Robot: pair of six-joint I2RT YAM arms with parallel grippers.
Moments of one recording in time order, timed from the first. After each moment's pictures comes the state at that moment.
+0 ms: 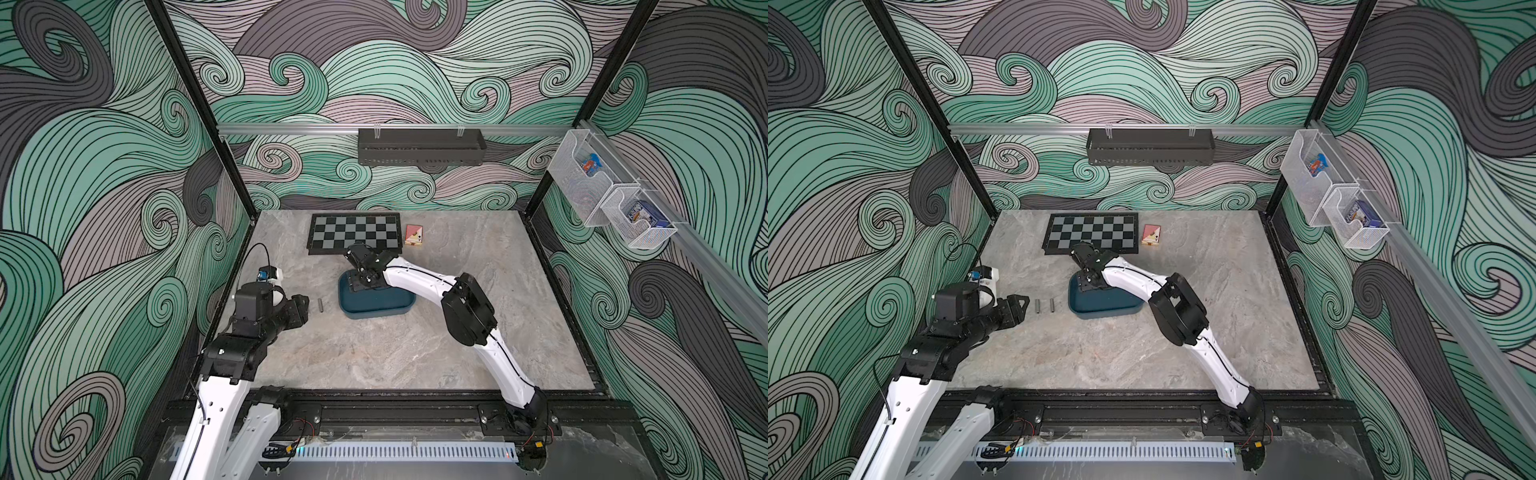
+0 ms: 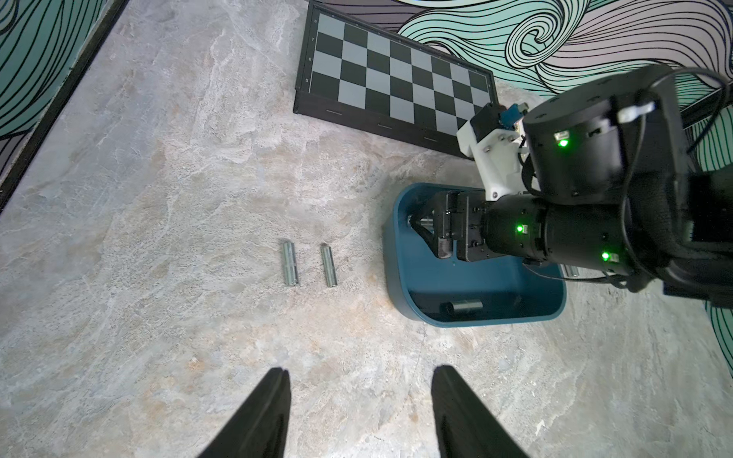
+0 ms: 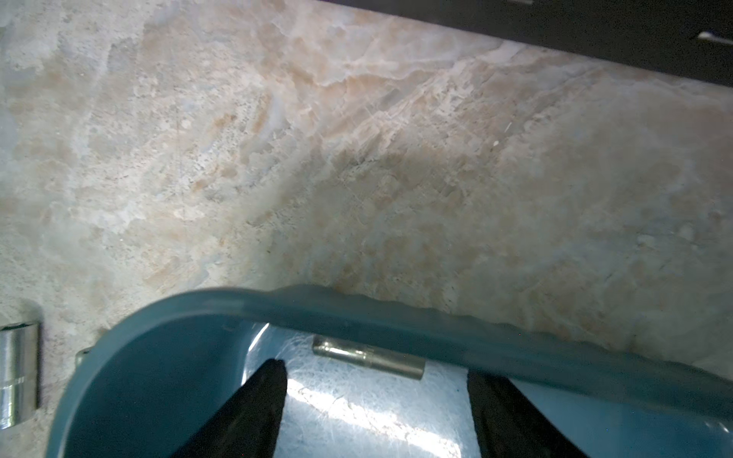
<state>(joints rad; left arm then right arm) -0.11 0.65 0.83 -0.88 0.08 -0.32 0.84 2.41 2.05 -0.77 0.19 0.57</state>
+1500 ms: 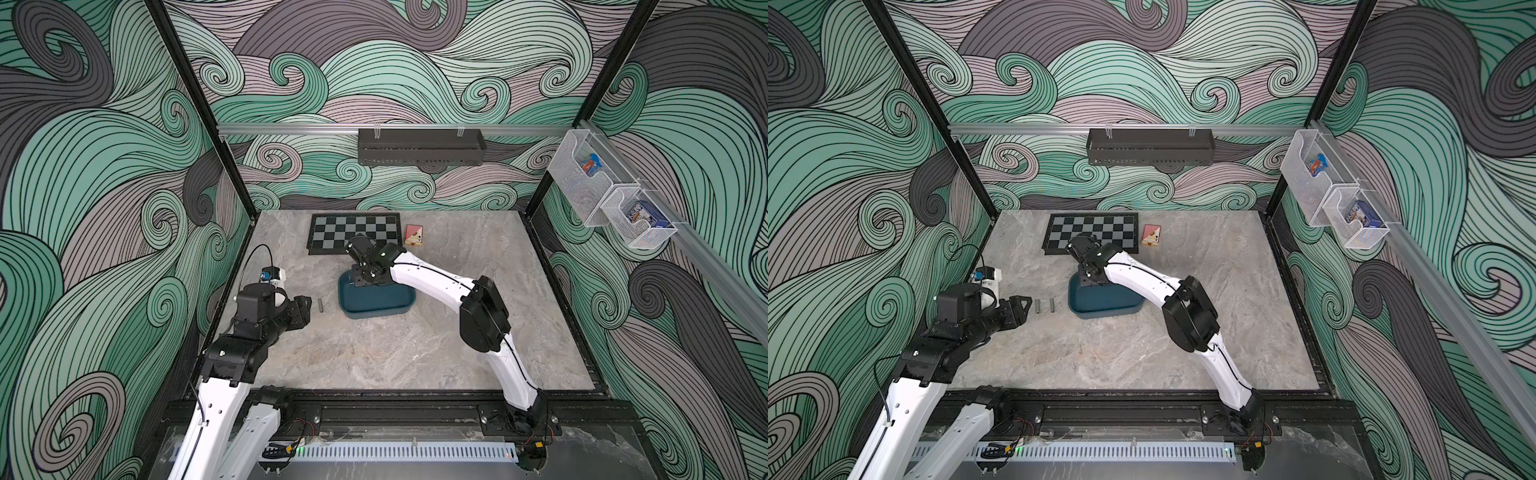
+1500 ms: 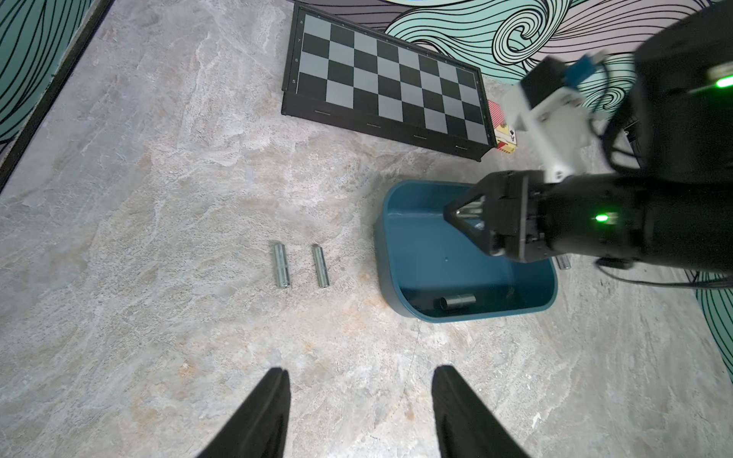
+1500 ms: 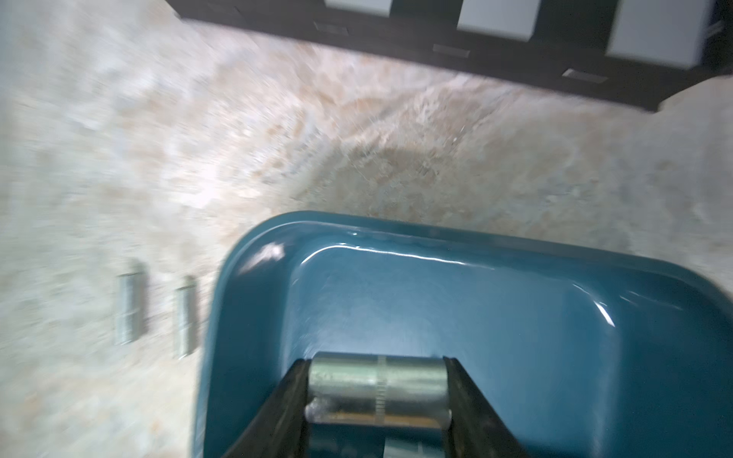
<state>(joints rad) -0.14 0.64 0.82 -0.86 0.07 -0.32 0.87 2.21 2.01 -0.89 0.20 0.61</state>
